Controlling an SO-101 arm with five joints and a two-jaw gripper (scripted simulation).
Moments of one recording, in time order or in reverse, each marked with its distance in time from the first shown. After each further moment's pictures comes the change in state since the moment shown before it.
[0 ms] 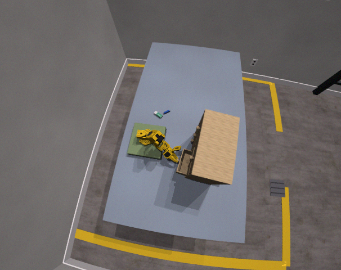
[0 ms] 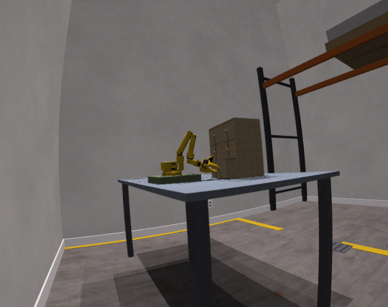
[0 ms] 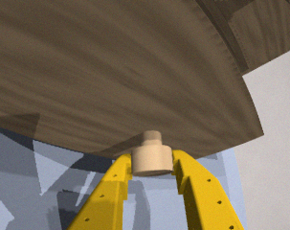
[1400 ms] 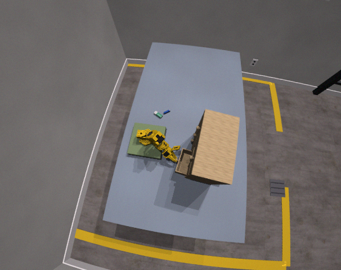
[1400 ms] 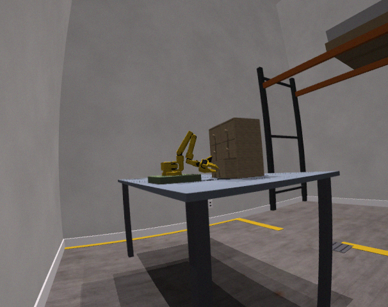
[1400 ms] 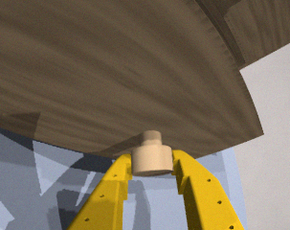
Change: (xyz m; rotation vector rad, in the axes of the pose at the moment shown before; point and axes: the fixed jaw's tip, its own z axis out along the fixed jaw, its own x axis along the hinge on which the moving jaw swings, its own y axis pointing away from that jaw) arm 0.003 0.000 -0.005 0.006 0.006 0.003
